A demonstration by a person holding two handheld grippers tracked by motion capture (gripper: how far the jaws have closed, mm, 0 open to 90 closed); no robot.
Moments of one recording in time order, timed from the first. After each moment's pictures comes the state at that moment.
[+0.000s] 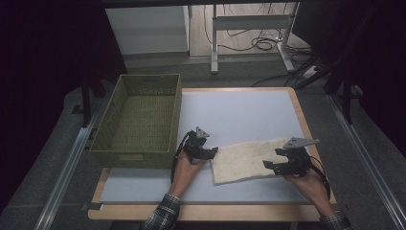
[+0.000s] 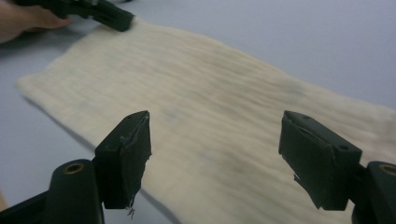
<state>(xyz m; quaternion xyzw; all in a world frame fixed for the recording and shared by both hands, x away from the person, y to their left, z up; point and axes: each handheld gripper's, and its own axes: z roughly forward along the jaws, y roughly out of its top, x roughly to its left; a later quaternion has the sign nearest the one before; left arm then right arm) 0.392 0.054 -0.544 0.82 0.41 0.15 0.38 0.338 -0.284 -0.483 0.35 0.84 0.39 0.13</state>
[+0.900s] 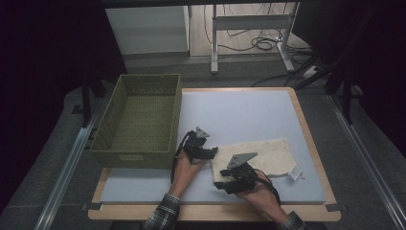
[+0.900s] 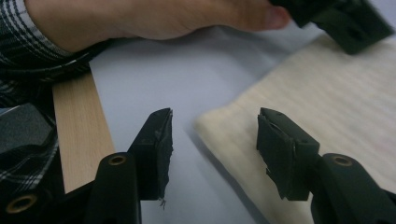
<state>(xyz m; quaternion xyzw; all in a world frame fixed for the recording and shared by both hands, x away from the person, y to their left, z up) 0.392 0.054 -0.544 0.82 0.41 0.15 0.38 0.304 -0.139 -0.519 0.22 0.90 0.39 0.02</state>
